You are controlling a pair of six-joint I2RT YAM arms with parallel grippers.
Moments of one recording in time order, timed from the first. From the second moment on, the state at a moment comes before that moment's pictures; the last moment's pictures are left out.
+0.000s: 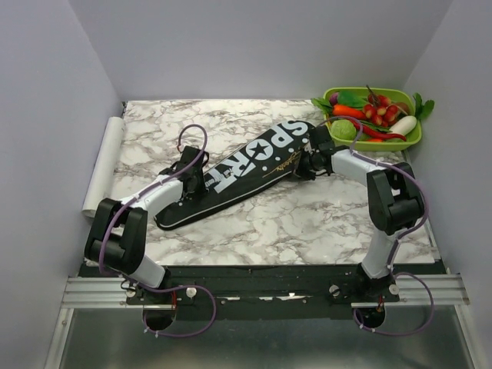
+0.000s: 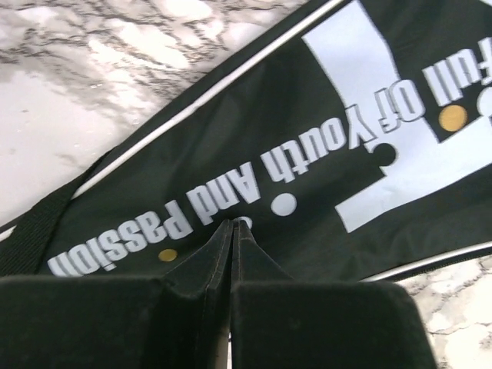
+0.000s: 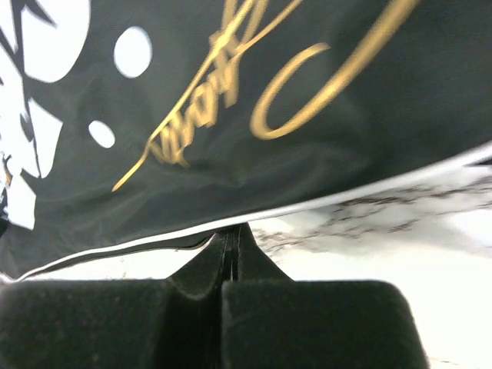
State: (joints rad) left arm -0.32 1.52 0.88 -0.38 -0.12 -0.47; right arm 0.31 1.87 1.19 -0.32 -0.30 0.62
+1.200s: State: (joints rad) left arm -0.50 1.19 0.57 -0.23 -0.05 -0.66; right arm 0.91 2.15 1.30 -0.13 -0.70 0.75
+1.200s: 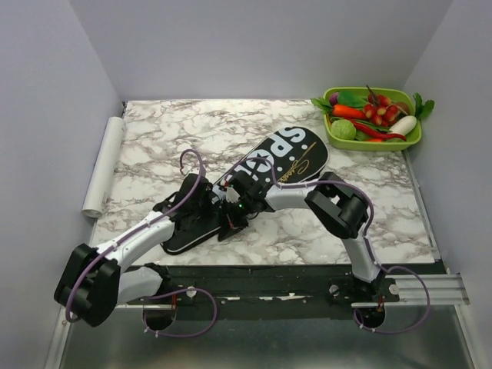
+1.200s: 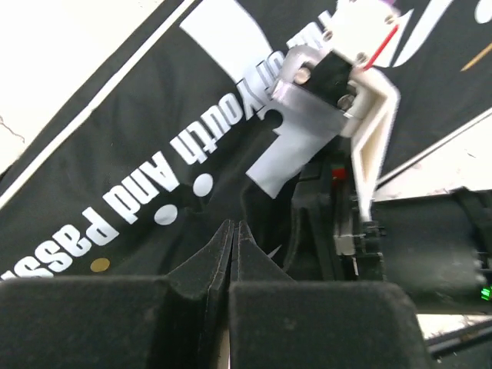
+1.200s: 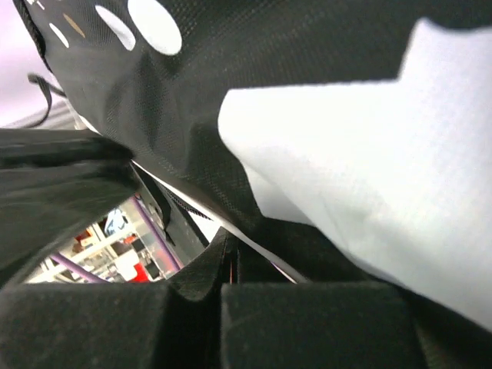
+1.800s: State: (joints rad) left arm -0.56 1.04 0.61 -0.43 -0.06 -0.70; right arm 0.76 1.86 0.76 0.16 -0.76 0.72
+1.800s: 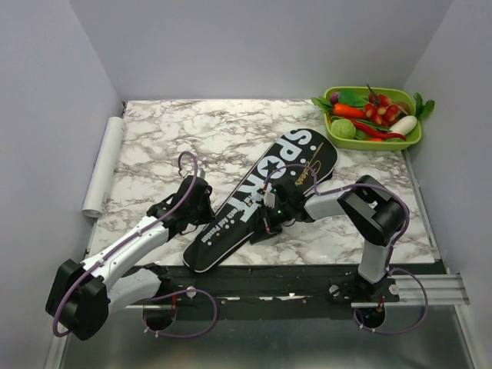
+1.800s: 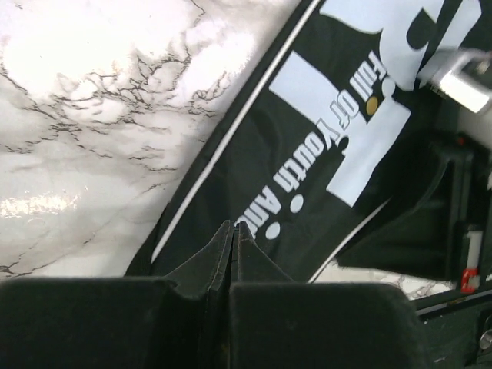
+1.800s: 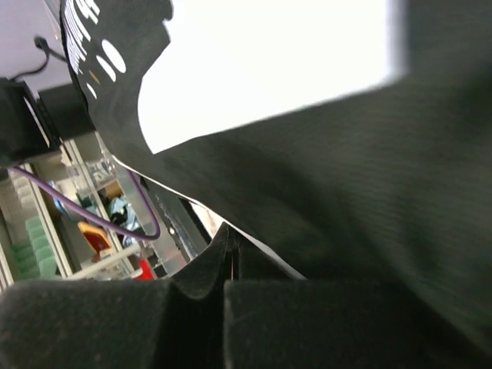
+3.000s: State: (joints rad) left arm -0.41 1.18 0.75 -0.37 -0.09 -0.65; right arm 0.69 2.30 1.71 -0.64 -0.69 0.26
